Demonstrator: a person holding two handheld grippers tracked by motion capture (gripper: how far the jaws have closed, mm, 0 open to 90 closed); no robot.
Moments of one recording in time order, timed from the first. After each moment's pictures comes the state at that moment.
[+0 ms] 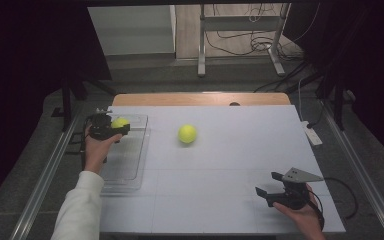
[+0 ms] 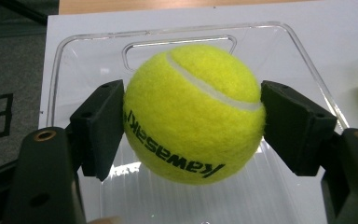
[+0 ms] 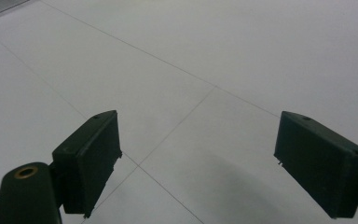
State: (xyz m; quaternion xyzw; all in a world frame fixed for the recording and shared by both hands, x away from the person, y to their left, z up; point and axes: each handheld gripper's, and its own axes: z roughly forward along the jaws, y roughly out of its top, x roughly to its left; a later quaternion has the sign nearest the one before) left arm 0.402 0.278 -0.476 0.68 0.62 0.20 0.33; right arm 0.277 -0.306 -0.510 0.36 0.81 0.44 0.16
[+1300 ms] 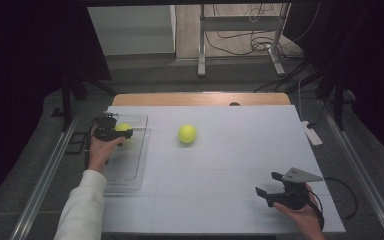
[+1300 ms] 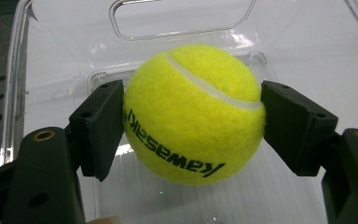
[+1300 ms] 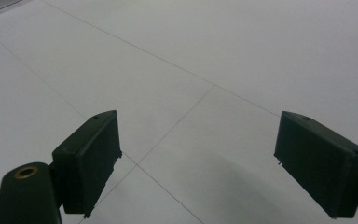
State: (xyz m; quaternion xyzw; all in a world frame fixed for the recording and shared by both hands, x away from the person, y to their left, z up) left arm 0.414 0.273 -0.494 0.71 0.63 0.18 0.28; right arm 0.277 -0.306 -0.511 0.36 0.81 0.43 0.16
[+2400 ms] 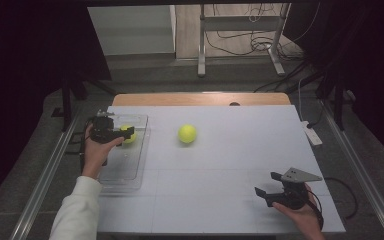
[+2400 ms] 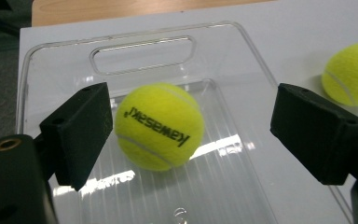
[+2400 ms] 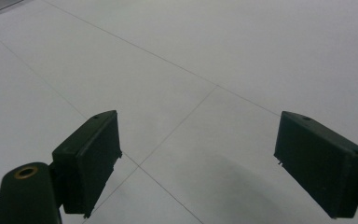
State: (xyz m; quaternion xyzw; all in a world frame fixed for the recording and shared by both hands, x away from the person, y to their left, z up) left arm 0.383 0.267 -0.465 0.71 0.58 0.20 0.35; right arm 0.278 -0.305 -0.511 0.36 0.81 0.43 0.16
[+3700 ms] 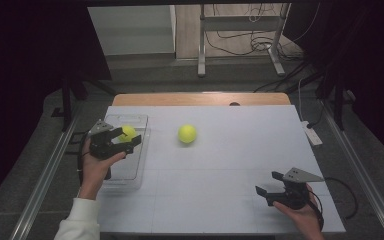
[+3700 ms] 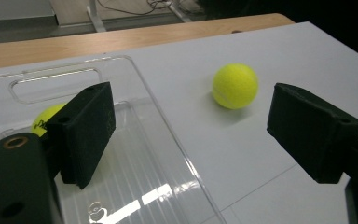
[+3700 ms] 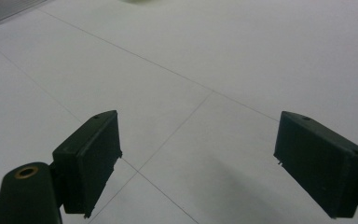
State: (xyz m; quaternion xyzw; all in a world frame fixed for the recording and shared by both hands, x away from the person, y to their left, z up) left arm 0.319 0.243 -0.442 0.70 0.50 0.19 0.47; right arm 0.276 -0.306 -0.509 0.37 0.80 0.44 0.16
